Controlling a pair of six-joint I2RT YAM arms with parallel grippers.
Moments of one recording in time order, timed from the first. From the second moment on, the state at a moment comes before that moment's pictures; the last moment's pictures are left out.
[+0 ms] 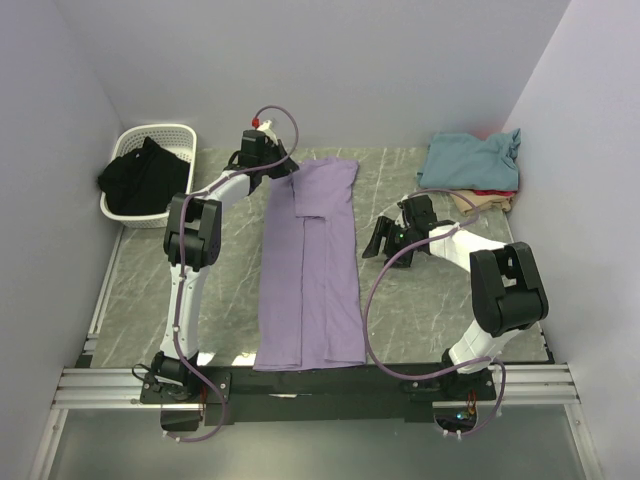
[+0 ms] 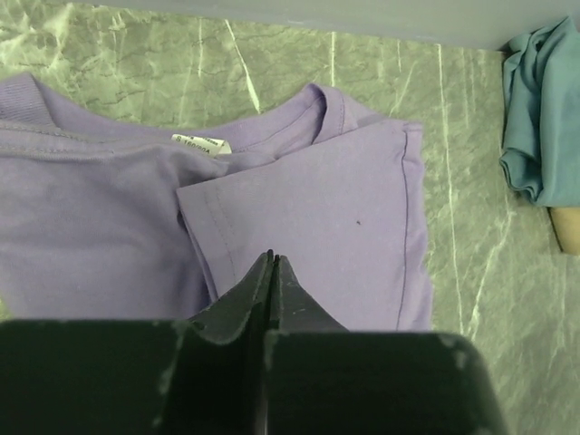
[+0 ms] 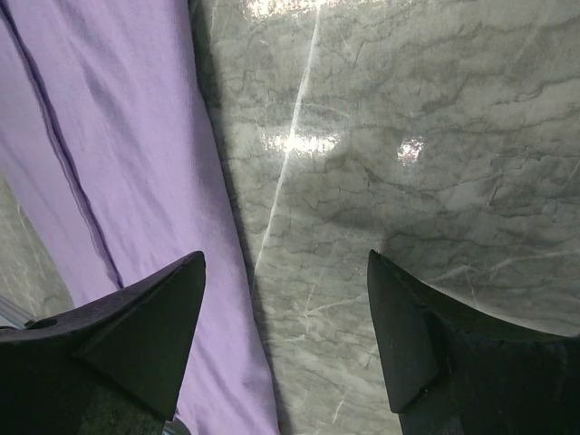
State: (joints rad) left arm -0.26 2.42 1.92 0.05 0.34 -0.52; right arm 0.21 1.65 0.90 -0.28 -0.35 0.52
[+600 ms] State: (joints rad) left arm -0.26 2.42 1.92 0.03 0.33 -0.52; right arm 0.21 1.67 0.90 -0.28 -0.36 0.52
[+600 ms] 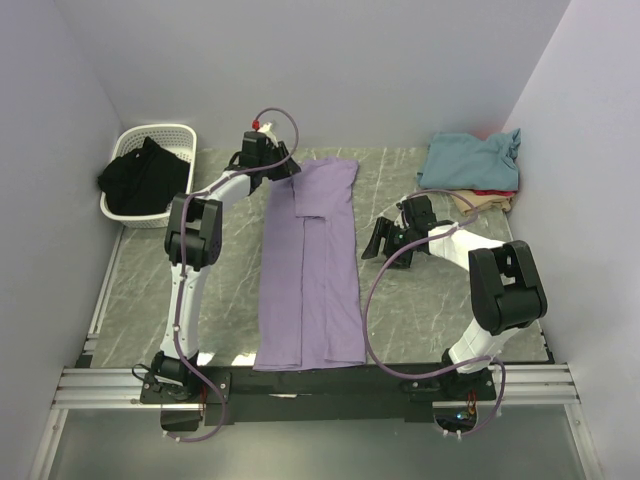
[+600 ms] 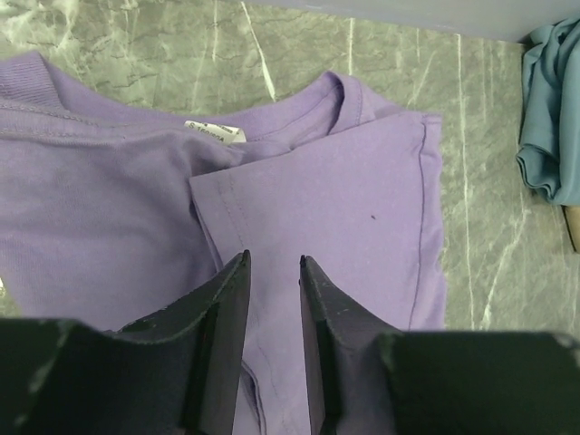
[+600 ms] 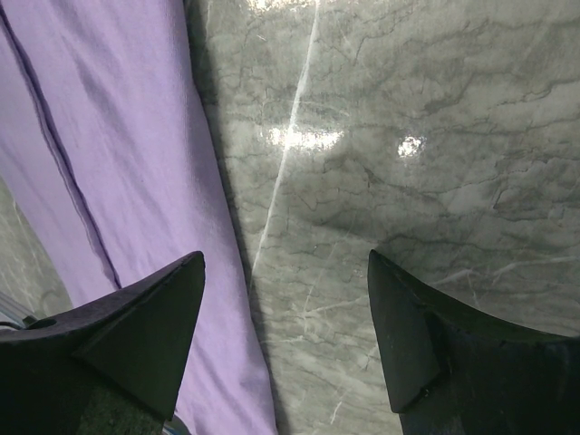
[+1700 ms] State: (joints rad) left arm -0.27 2.42 1.84 0.03 0.25 -0.49; right arm 0.21 1.68 0.91 -0.27 -0.37 0.51
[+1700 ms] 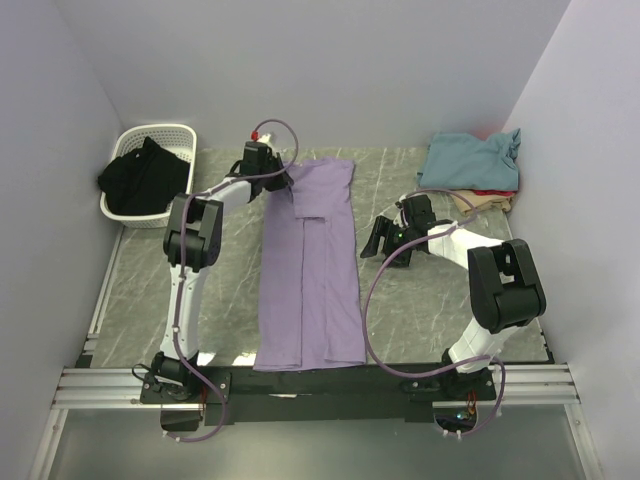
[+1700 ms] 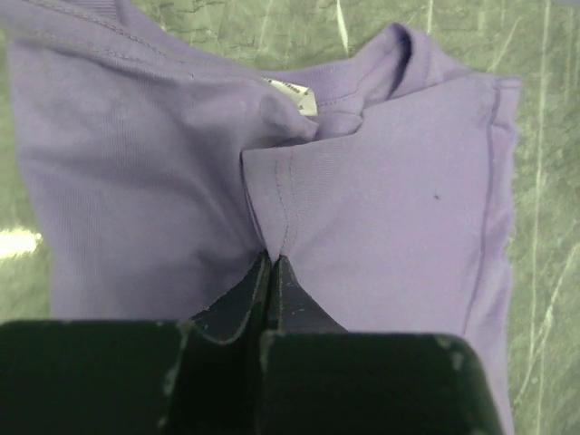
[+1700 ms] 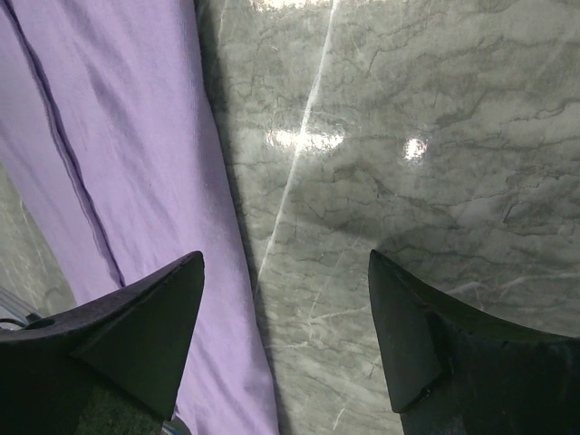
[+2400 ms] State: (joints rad) left arm -0.28 2.24 1.62 0.05 0.19 -0.54; right arm 0.21 1.66 0.91 -0.29 -0.37 0.50
